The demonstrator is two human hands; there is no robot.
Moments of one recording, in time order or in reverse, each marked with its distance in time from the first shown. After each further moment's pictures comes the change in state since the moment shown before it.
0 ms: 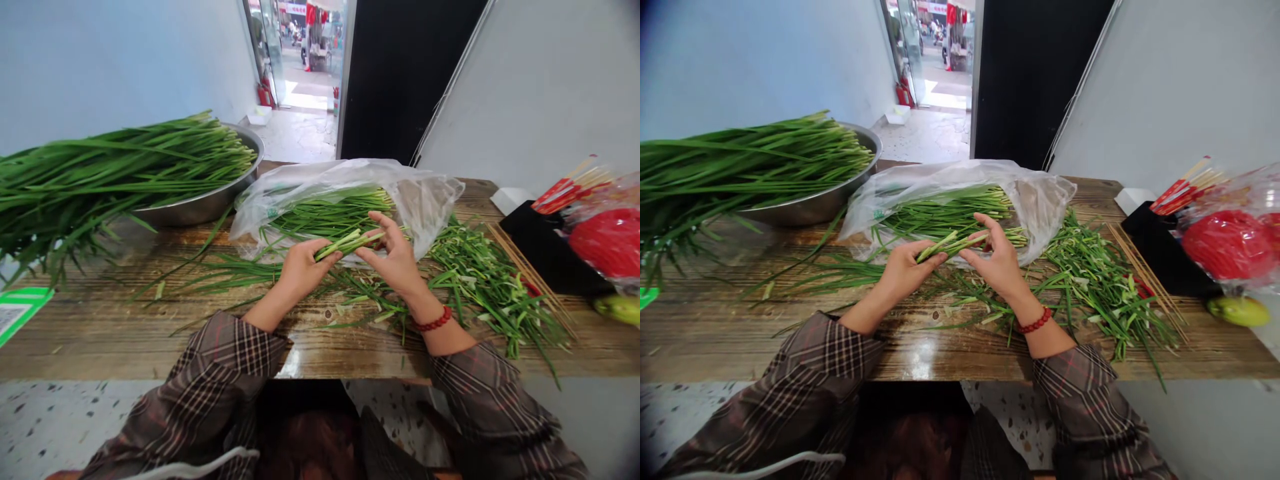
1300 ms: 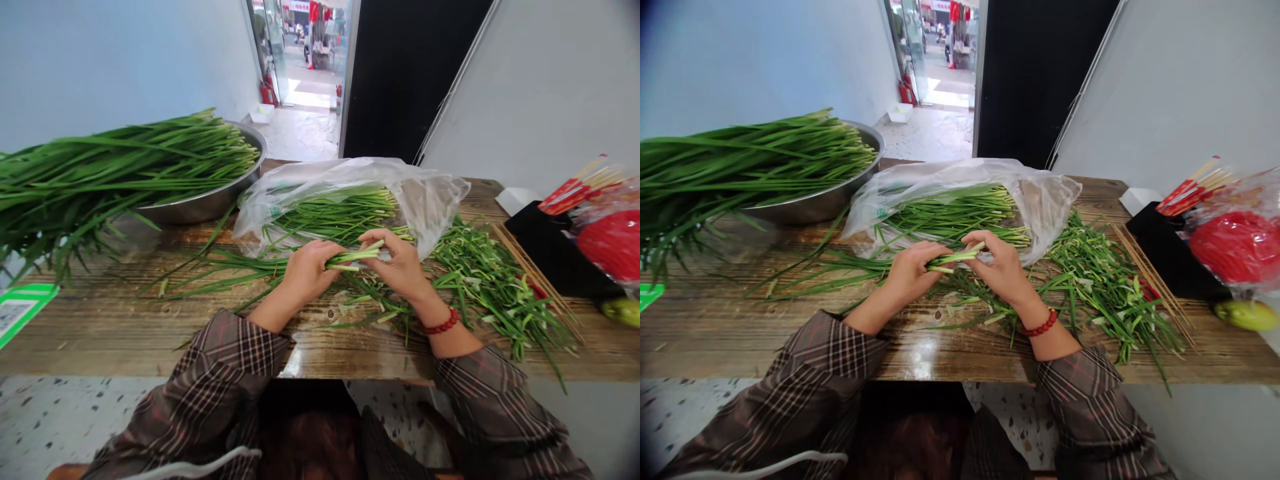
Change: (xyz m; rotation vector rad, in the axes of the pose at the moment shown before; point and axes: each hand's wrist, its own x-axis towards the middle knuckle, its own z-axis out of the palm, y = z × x) left_hand -0.005 -0.003 0.001 0.251 -0.066 0.258; right_hand -0.005 -0.009 -0.004 -0.198 -0.117 -0.198
